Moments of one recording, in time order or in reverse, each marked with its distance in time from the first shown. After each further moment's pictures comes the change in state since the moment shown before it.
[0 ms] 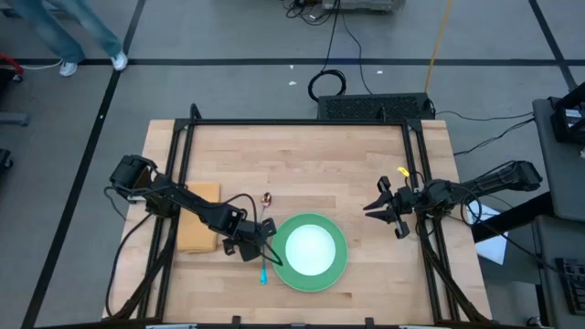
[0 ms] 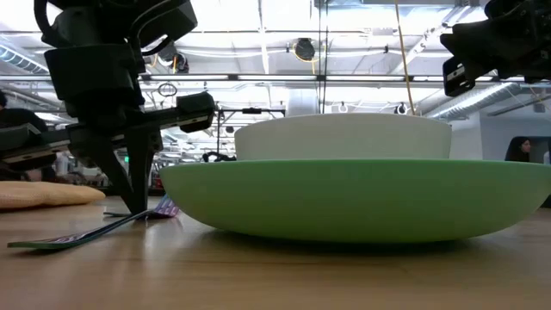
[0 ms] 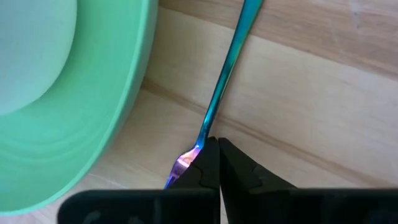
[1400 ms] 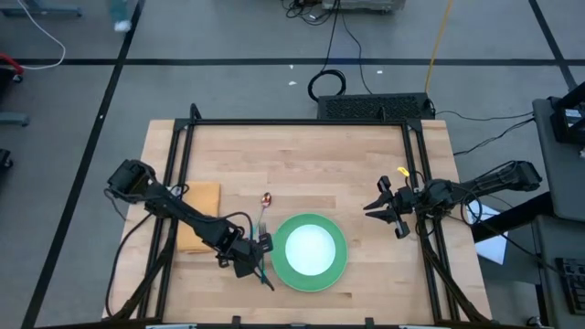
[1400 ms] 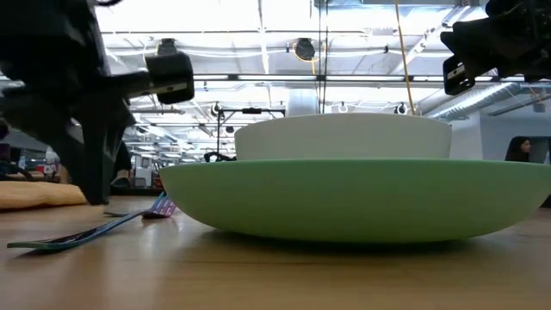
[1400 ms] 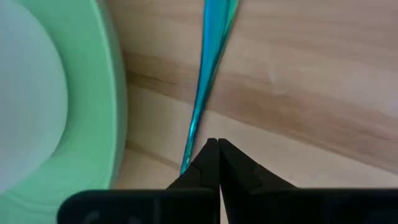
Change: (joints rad) left arm -0.169 0.001 0.100 -0.122 -0.051 -0.080; right arm 0.000 -0.005 0.000 0.005 -0.003 -0.006
